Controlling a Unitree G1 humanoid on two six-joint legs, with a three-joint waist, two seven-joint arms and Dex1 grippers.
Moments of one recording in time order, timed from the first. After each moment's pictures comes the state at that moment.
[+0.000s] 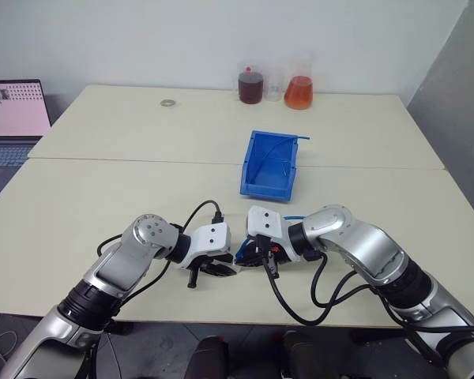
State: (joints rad) left arm -0.44 0.75 -0.39 -0.14 -0.08 0.44 -1.29; right arm -0.69 -0.47 0.57 -0.32 0.26 0.89 0.98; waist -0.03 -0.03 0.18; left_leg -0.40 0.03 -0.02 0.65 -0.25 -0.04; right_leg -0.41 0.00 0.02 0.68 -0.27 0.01
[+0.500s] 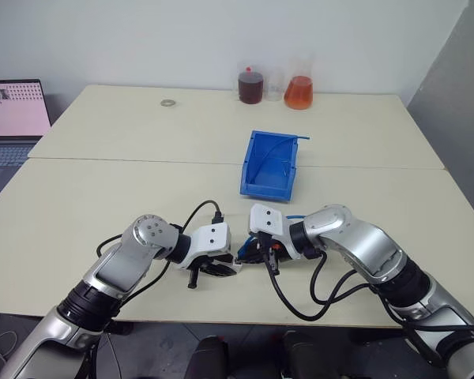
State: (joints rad) left arm -0.43 0.75 -0.38 -0.15 -0.08 0.45 -1.28; right arm -0.69 -0.47 0.56 -0.27 0.26 0.87 0.97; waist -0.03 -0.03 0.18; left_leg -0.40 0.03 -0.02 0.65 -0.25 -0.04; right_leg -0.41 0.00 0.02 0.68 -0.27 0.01
